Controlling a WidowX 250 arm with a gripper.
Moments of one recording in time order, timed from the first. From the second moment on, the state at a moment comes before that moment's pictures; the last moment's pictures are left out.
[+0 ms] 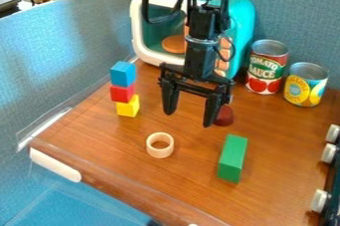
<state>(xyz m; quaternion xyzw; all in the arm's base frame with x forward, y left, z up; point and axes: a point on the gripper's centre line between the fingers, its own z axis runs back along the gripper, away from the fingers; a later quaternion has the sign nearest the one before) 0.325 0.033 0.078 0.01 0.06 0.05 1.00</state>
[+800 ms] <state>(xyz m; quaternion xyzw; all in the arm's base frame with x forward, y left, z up) 0.322 0.073 0.088 0.03 0.06 0.07 1.00</state>
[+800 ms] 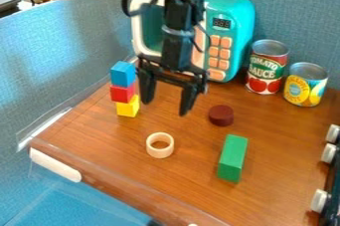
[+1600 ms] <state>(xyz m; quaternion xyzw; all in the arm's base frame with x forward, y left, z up) 0.327 0.148 0.111 0.01 0.06 0.11 0.99</state>
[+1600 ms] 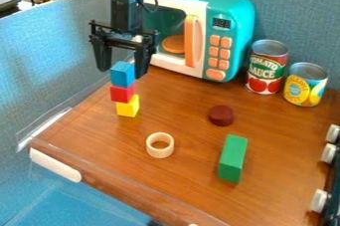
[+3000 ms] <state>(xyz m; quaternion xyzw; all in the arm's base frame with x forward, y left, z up) 0.352 0.183 0.078 -0.01 0.11 0.13 0.99</state>
